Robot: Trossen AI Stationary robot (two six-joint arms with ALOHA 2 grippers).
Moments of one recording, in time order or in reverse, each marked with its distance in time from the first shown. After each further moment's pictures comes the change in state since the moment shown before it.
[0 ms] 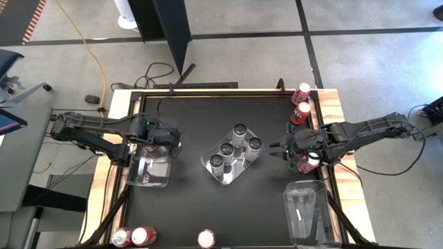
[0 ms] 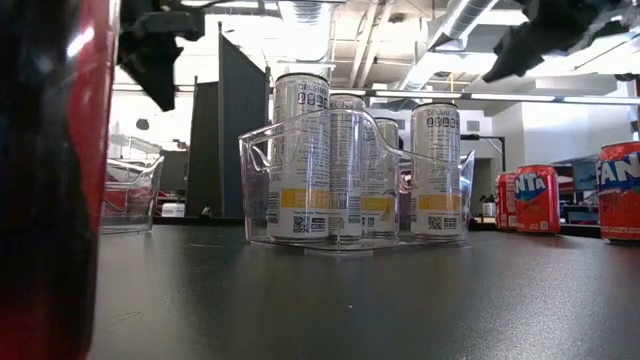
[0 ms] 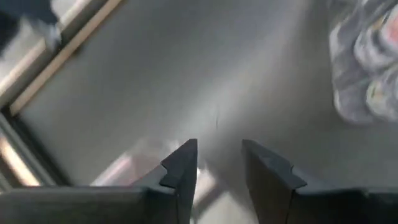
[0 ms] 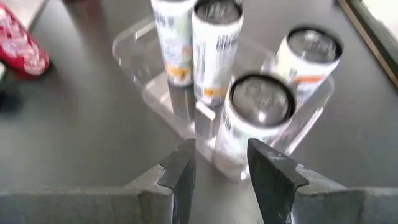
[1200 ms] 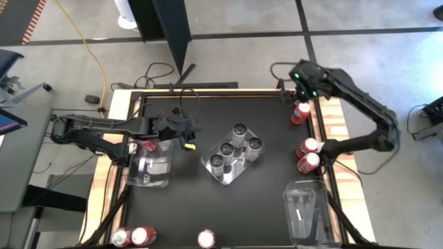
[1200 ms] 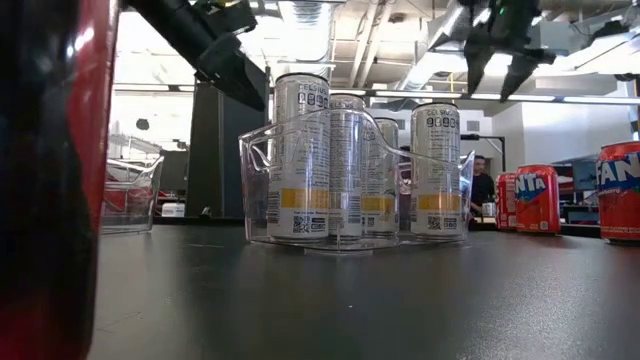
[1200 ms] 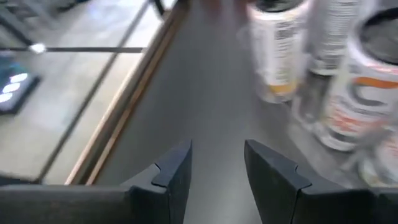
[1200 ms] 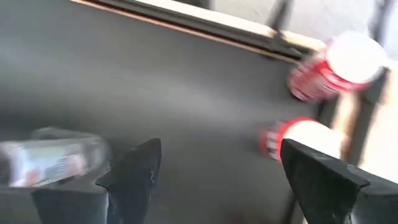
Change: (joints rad) left arm 0.151 0.003 -0.224 0.834 0.083 0.800; right arm -0.885 0.420 0.666 -0.762 -0.030 0.402
